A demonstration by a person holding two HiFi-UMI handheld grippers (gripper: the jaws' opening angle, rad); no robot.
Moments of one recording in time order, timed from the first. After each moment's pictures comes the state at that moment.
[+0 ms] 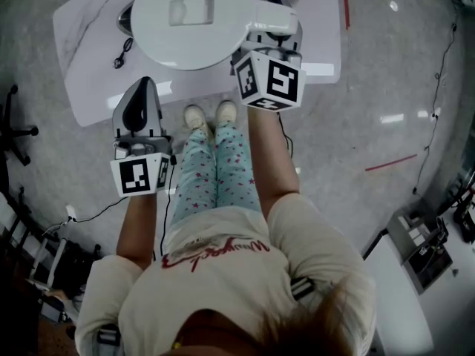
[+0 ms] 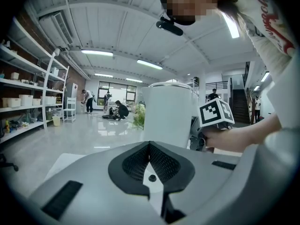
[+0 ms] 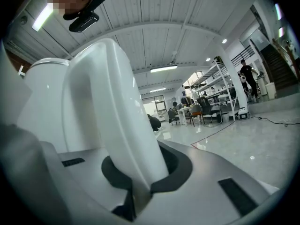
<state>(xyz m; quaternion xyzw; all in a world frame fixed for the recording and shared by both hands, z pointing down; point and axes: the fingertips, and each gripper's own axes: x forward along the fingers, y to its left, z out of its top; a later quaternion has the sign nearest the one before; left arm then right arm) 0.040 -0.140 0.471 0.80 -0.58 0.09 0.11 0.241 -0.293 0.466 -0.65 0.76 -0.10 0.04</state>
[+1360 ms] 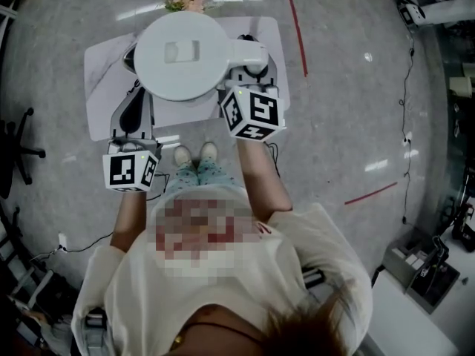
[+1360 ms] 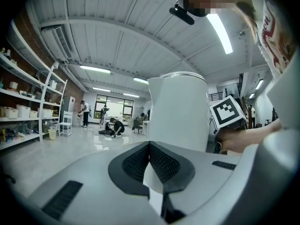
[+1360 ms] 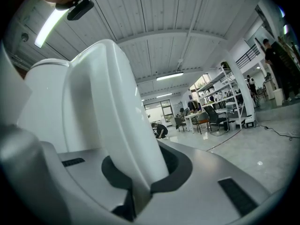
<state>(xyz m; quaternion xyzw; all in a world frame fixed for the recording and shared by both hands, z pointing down) 0.083 -0.093 0.238 0.82 -0.57 0.02 0.06 0.276 -0.200 0.222 -0.61 0.78 -0.09 0.05</state>
